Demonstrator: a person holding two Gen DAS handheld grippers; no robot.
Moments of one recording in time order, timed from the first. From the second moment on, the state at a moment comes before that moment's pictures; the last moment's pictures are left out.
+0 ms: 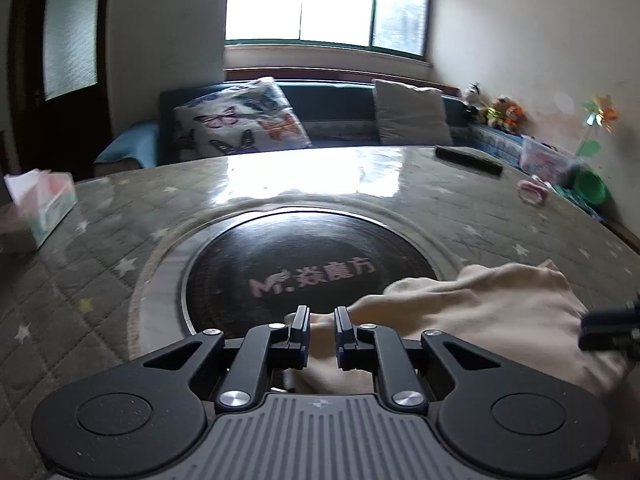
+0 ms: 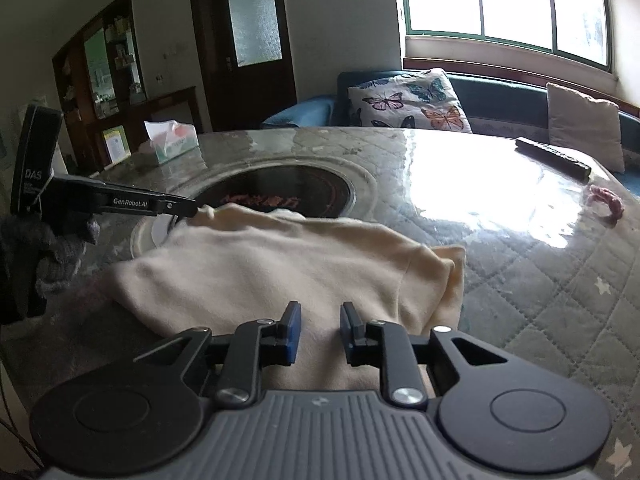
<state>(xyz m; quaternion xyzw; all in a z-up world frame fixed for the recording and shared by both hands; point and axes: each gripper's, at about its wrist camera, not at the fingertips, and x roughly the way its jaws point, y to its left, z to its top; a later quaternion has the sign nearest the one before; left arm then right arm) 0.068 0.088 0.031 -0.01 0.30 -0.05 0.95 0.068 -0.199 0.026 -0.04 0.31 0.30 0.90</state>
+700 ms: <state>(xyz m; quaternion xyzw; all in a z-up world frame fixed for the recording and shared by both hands) 0.079 0.088 0.021 0.00 0.33 -0.04 0.94 0.134 -0.215 0.018 0.00 0.34 0.24 0.91</state>
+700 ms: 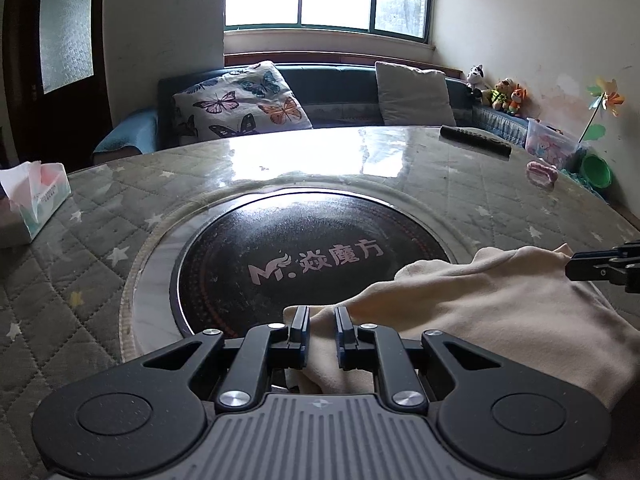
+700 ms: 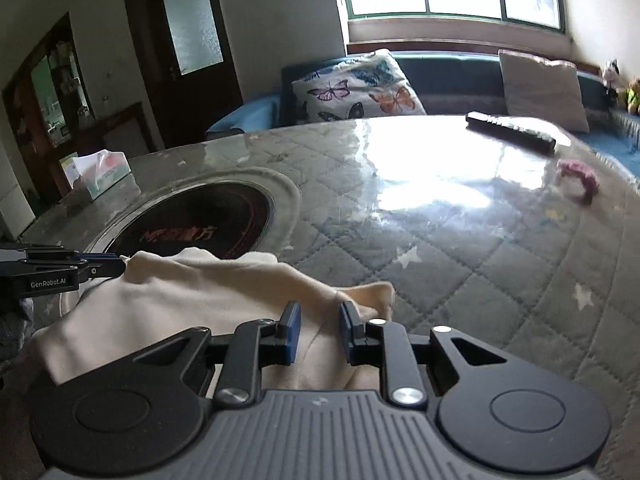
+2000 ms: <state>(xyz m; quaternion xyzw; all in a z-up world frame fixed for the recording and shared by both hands) -0.008 0.083 0.026 0.03 0.30 0.00 0.95 0.035 -0.229 0.017 -0.07 0.31 0.20 0.93</state>
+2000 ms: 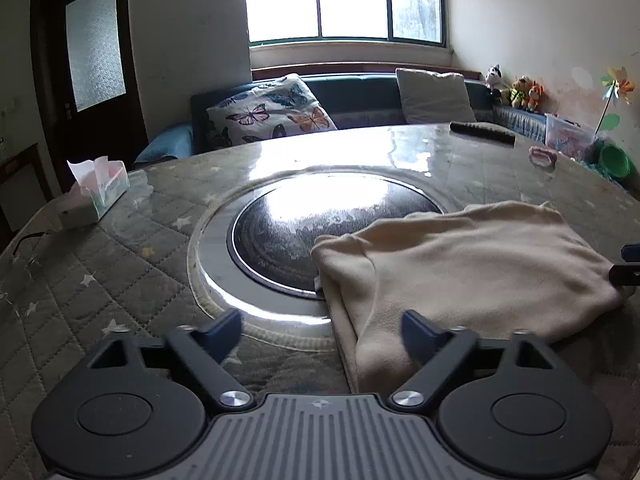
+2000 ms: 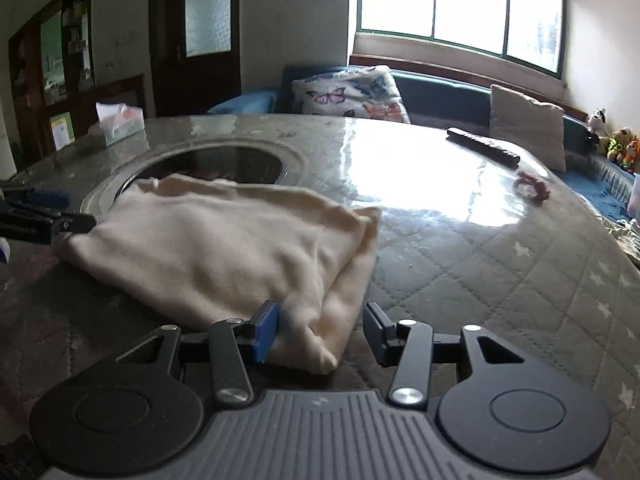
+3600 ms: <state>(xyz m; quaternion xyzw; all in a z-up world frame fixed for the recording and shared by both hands) 0.022 0.139 0.043 -0.19 0.35 -0.03 0.92 0.011 -0.015 0.021 -0.31 0.23 0.47 0.79</state>
